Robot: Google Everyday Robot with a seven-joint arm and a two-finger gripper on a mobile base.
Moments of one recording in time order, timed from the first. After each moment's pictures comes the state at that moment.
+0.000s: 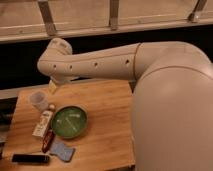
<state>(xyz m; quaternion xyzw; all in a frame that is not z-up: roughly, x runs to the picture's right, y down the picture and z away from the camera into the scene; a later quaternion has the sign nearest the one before) -0.210 -0.028 0.711 -0.16 -0.01 0.44 0.88</state>
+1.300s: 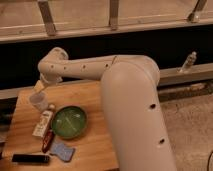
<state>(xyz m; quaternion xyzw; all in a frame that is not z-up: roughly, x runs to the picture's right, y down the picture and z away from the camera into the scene) -0.321 -0.015 0.794 -0.26 -0.12 0.45 0.84</state>
